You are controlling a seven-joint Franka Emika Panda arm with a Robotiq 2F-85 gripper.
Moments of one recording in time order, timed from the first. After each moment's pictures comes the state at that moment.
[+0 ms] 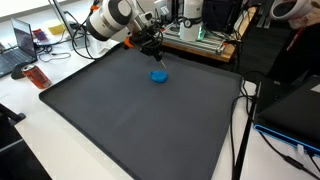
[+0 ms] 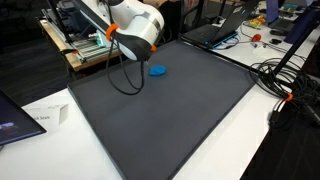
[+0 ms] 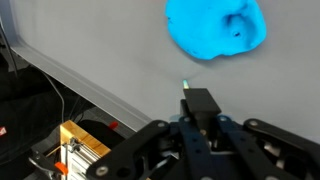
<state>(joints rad) -1.04 1.09 1.13 -1.88 2.51 4.22 -0.01</state>
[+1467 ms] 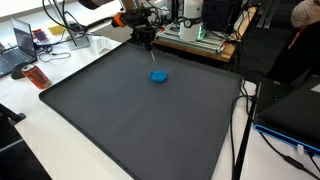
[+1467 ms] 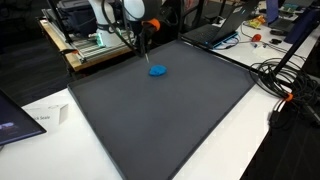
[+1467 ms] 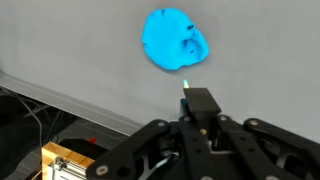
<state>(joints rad) -1.01 0.84 1.19 -1.88 2.51 4.22 0.14</state>
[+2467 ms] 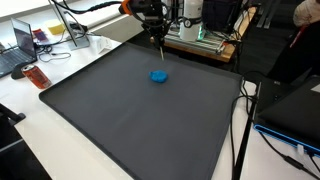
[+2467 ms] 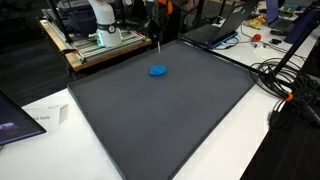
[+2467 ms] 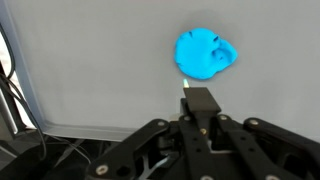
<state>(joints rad) -0.89 0.74 1.27 -1.89 2.51 4.22 0.62</state>
